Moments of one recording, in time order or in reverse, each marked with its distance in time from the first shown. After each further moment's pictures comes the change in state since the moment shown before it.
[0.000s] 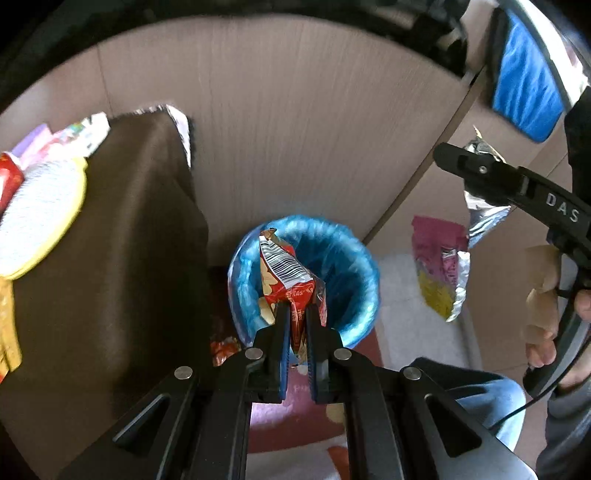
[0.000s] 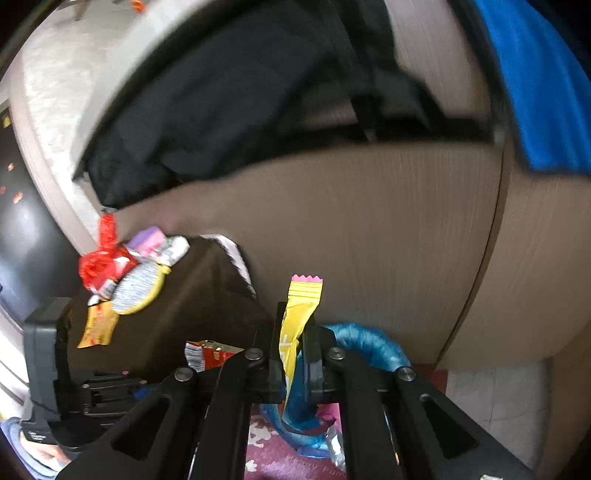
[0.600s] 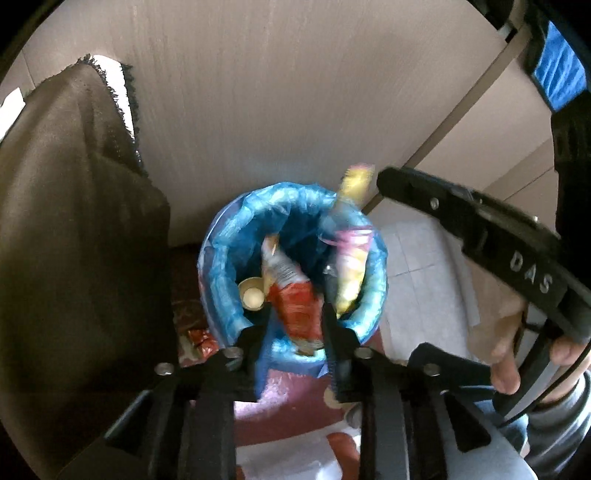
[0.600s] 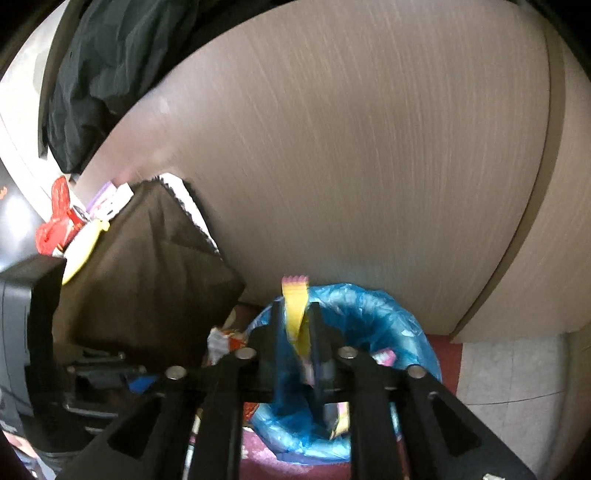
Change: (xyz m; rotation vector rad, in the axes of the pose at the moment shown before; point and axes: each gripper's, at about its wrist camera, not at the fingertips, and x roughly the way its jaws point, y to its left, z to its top) left arm 0.079 -0.004 0.026 0.013 0.148 -0.056; right arm 0.097 -0.027 -0.037 0.027 0.148 0.001
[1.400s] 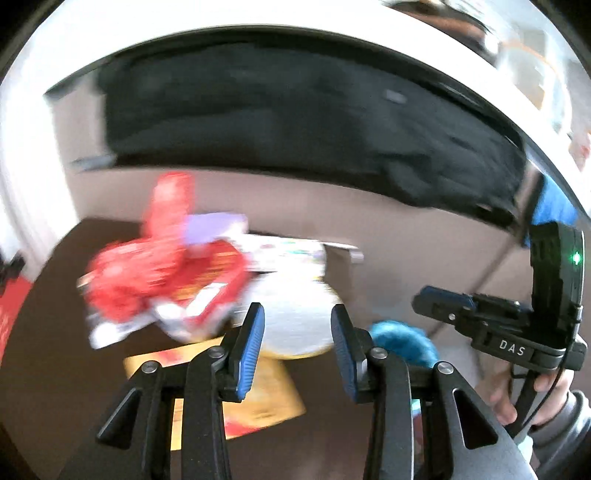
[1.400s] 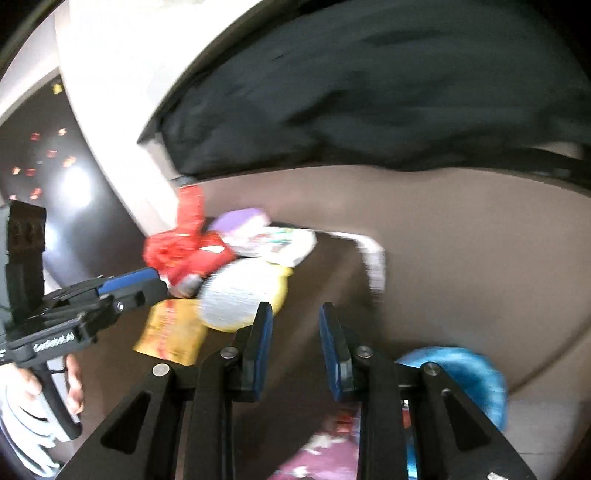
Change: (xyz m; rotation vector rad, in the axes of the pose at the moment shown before) left arm -0.255 0.157 -0.077 -0.189 -0.542 0.208; right arm -0.046 0.181 0.053 -0.196 -0.073 0.252
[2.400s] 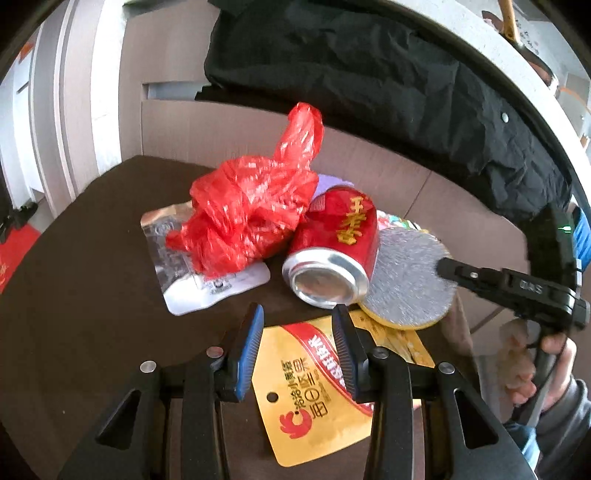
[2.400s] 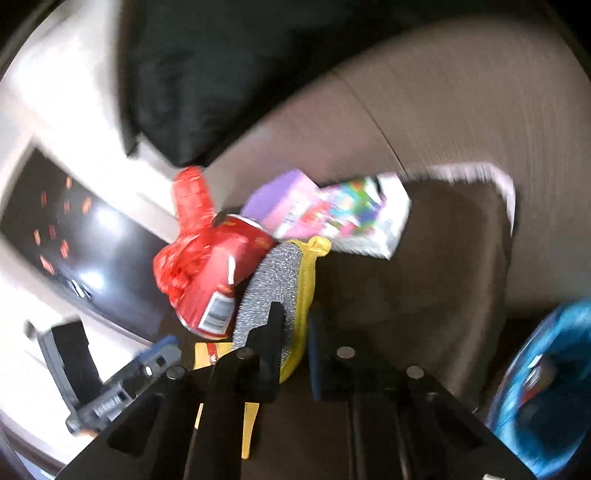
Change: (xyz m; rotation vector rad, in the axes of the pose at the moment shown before) left arm 0.025 0.117 -0.051 -0.137 0.014 0.003; right arm 0.117 0.022 0.007 0.223 0.094 0.187
